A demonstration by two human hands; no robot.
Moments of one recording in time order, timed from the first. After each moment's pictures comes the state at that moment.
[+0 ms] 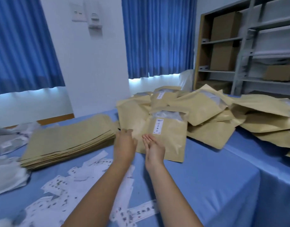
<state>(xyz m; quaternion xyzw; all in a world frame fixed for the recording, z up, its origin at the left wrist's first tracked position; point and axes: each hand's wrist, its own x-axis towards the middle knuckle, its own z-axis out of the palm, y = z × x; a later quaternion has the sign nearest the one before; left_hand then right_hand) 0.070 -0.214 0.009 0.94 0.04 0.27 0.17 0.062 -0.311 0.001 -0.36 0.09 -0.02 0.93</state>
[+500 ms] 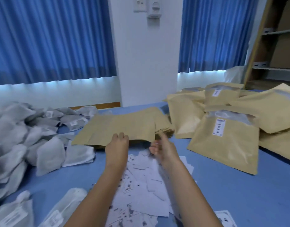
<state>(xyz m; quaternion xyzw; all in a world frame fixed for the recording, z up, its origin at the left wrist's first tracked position) -0.021 -0.028 -0.004 0.94 0.12 0.32 -0.03 0.043 -0.166 0.004 -0.52 0.09 0.17 0.83</state>
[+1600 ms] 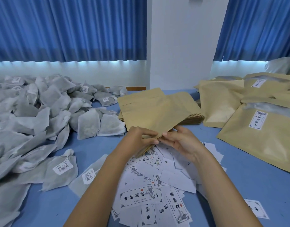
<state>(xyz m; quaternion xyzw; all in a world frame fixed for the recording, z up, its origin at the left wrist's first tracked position) -0.089 0.001 -0.006 0.91 0.07 0.17 0.38 -0.002 -0.159 -0.001 -0.50 -0.21 0.34 0.77</state>
